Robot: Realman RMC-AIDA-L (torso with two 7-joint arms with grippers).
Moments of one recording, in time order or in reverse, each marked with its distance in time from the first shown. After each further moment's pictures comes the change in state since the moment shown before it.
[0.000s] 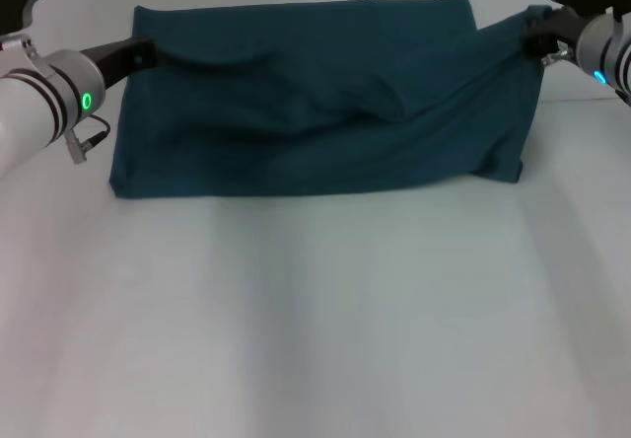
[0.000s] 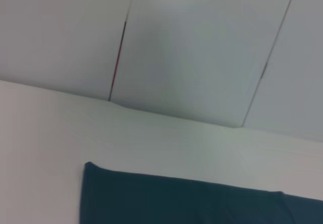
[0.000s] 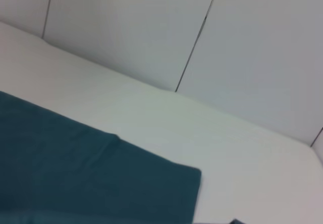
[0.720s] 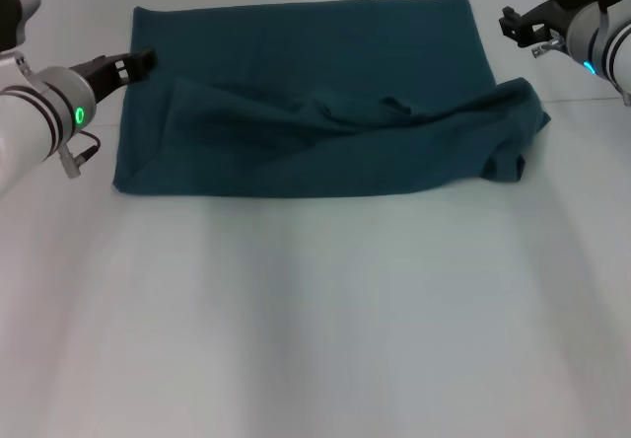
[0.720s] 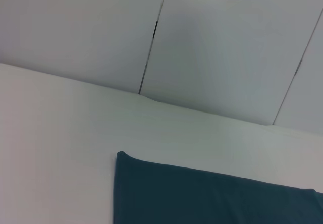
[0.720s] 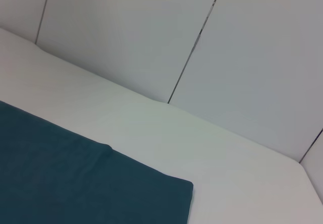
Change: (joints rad) left arm 0.018 -0.002 0.046 0.023 -0.053 -0.090 -0.006; right arm 0.019 0.008 -0.048 0.006 0.000 0.070 0.001
